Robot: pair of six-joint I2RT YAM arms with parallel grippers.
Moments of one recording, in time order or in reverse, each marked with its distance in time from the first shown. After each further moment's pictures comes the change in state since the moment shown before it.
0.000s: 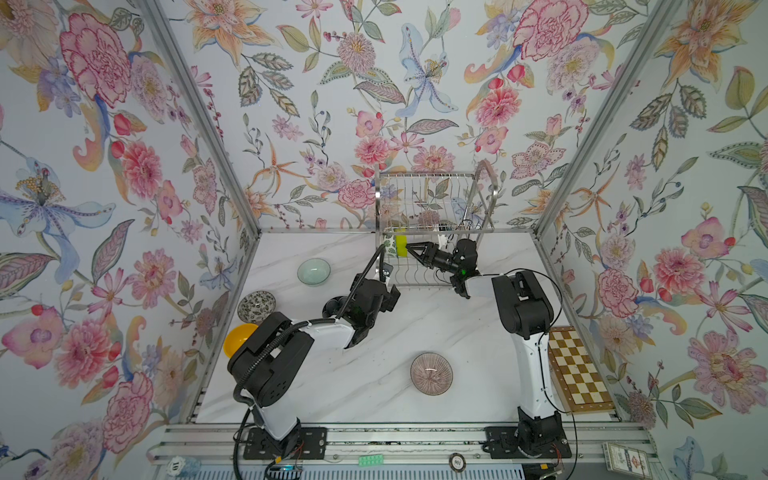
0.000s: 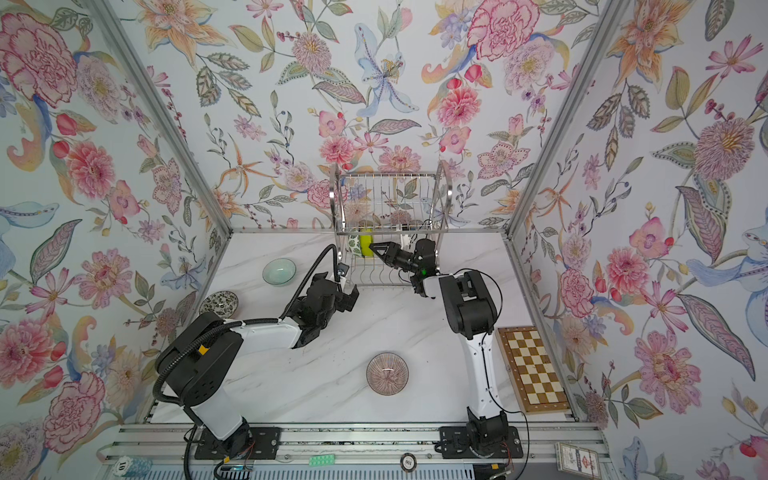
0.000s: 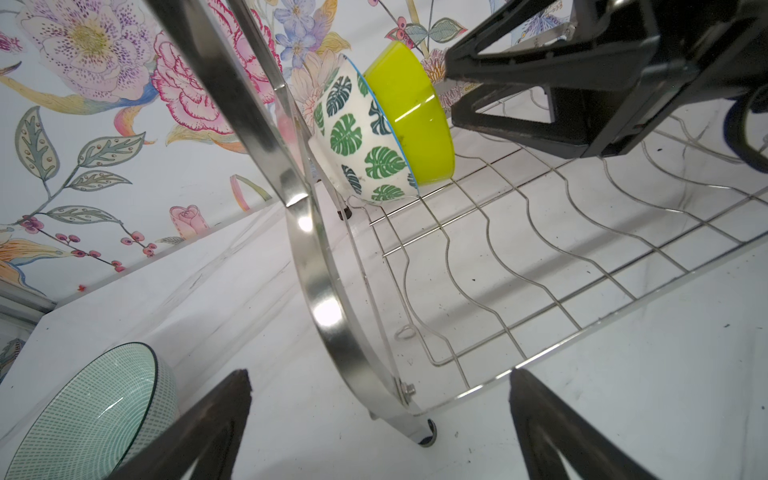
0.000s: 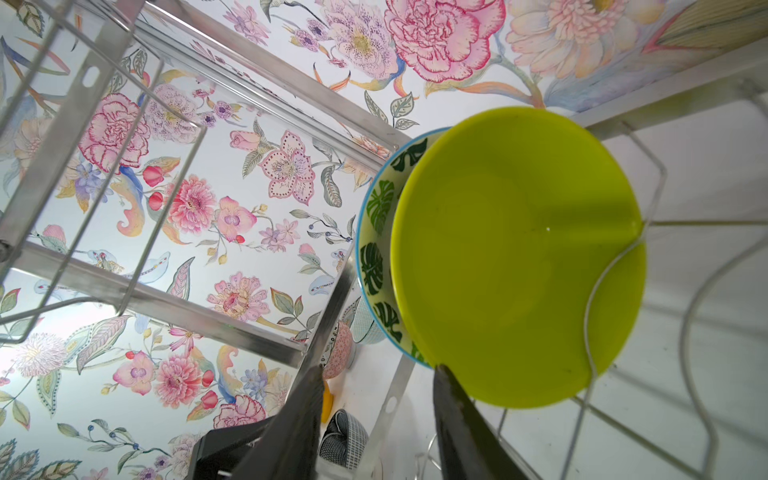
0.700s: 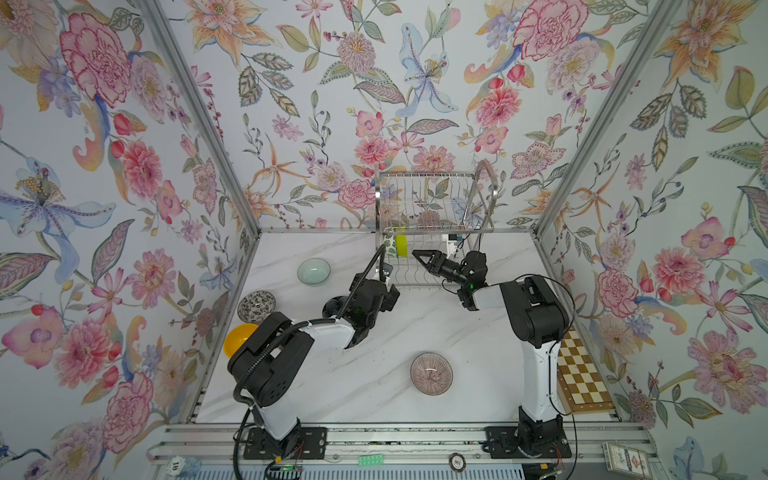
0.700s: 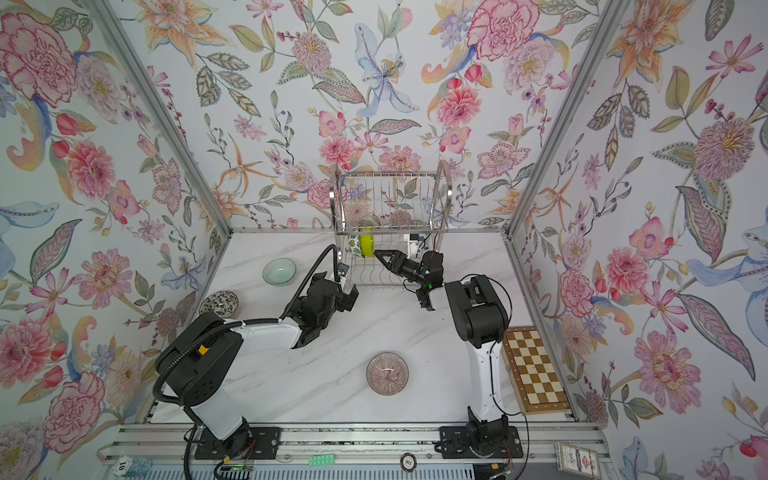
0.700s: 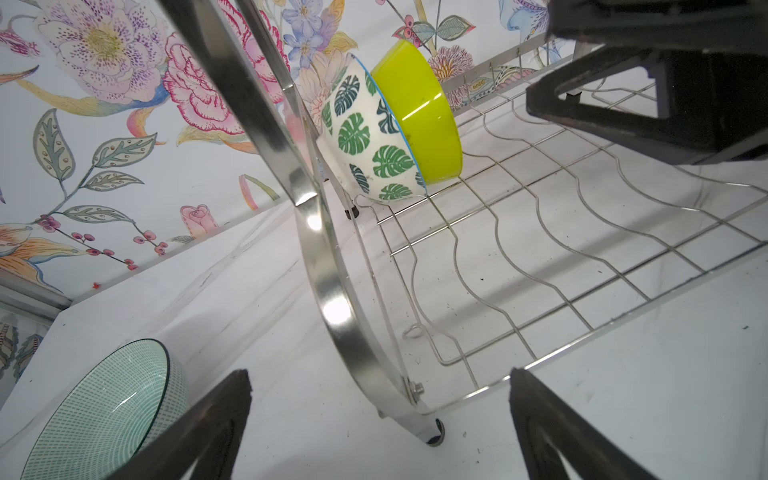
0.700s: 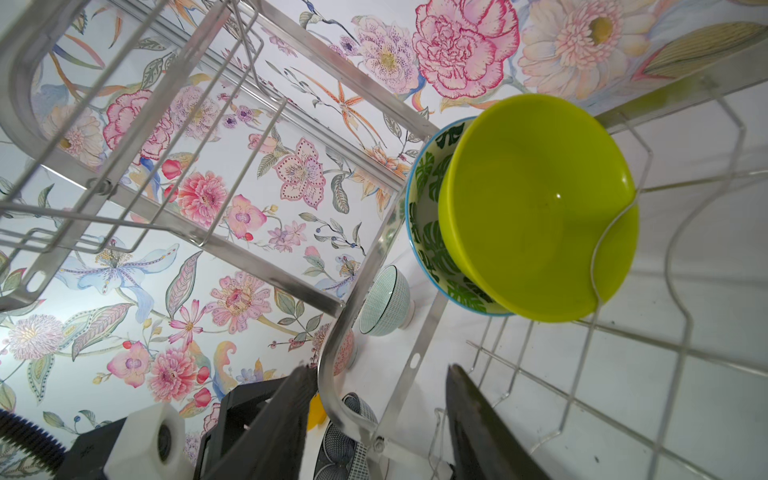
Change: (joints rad) left arm -0.006 0.000 0.000 0.000 -0.023 0.008; right arm 0.005 -0.149 -0.275 0.173 0.064 -0.026
